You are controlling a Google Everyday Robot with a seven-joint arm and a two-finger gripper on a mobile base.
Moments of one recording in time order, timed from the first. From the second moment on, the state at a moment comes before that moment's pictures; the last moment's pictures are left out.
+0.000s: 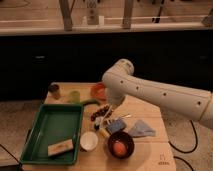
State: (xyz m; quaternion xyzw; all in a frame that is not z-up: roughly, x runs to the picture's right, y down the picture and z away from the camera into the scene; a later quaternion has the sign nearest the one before) arm 0.042 0.091 0.728 -0.25 -0.13 -0.38 0.88
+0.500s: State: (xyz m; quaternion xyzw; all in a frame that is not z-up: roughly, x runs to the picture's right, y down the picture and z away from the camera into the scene) arm 0.025 0.092 0.716 -0.24 -0.14 -0.41 0.87
